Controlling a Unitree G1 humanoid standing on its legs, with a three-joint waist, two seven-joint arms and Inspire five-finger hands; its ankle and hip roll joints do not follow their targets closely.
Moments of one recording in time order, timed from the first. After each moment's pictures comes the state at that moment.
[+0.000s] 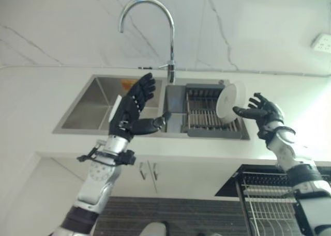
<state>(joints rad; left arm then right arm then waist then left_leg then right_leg) -0.17 0.53 -0.20 -0.11 -0.47 -0.24 0.03 -0.60 -0.61 0.11 0.60 0.73 0.15 -0.11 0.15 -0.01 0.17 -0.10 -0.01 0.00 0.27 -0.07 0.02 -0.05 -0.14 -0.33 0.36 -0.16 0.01</state>
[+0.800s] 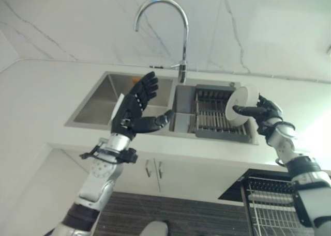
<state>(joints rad) -0.18 0.54 -0.20 -0.10 -0.51 -0.22 0.03 -0.70 -0.62 0.15 0.72 0.77 0.18 -0.11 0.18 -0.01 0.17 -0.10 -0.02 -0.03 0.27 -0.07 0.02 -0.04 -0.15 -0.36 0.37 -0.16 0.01</state>
